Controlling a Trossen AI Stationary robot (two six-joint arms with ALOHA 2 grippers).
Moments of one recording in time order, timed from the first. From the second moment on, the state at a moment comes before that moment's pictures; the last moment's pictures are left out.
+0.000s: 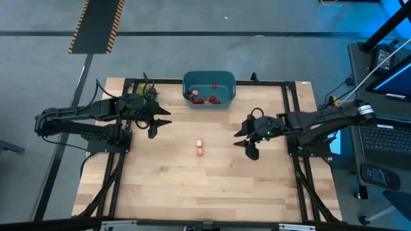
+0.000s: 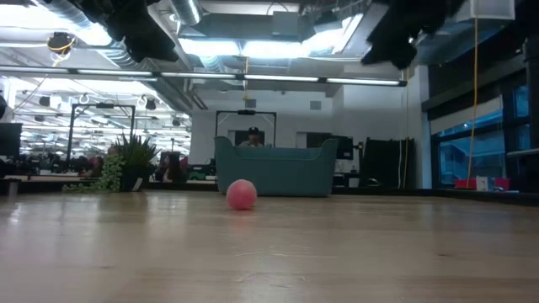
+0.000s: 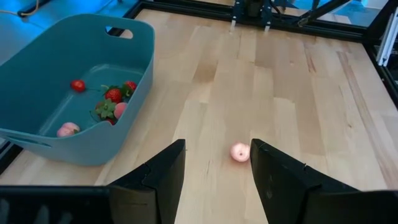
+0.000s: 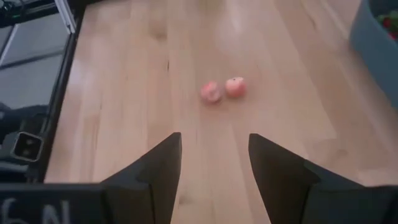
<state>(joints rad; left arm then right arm) 0.19 0.76 0.73 -0.48 0.00 -0.08 0.16 1.15 0.90 -0.42 0.07 0.34</state>
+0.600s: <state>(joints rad) 0.17 0.76 0.63 -0.44 0.00 -0.13 0.16 1.18 0.38 0.42 0.07 0.39</state>
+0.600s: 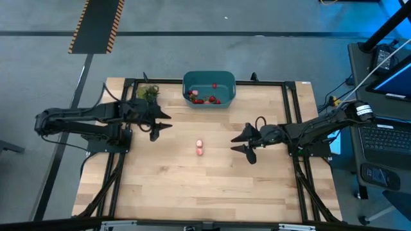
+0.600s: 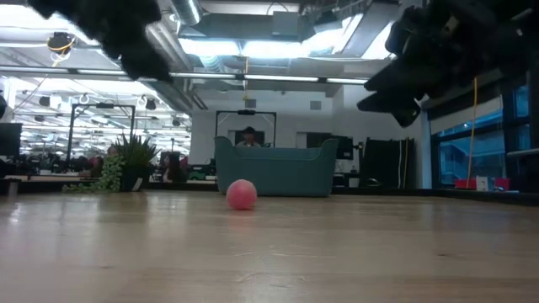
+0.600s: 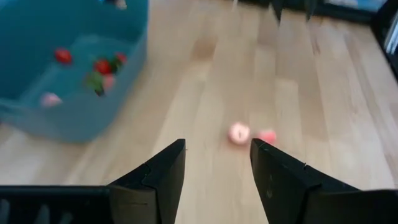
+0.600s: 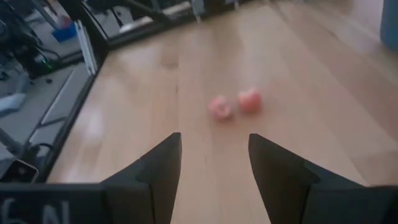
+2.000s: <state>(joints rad) -0.10 1.28 0.47 0.32 -0.07 -0.02 0.15 1.37 0.60 0.61 0.16 0.11</state>
